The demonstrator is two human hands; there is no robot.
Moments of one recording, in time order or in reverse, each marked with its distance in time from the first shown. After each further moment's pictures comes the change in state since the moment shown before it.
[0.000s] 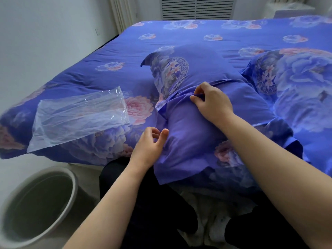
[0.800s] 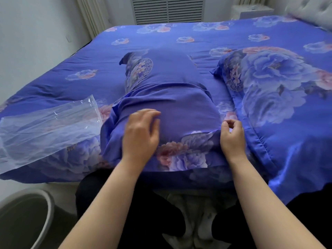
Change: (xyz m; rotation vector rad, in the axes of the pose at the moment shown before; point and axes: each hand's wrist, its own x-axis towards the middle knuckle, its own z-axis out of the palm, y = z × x) left_hand 0.017 0.058 0.023 0.246 0.358 0.645; right_hand -0.102 0.105 -0.008 0.395 0.351 0.671
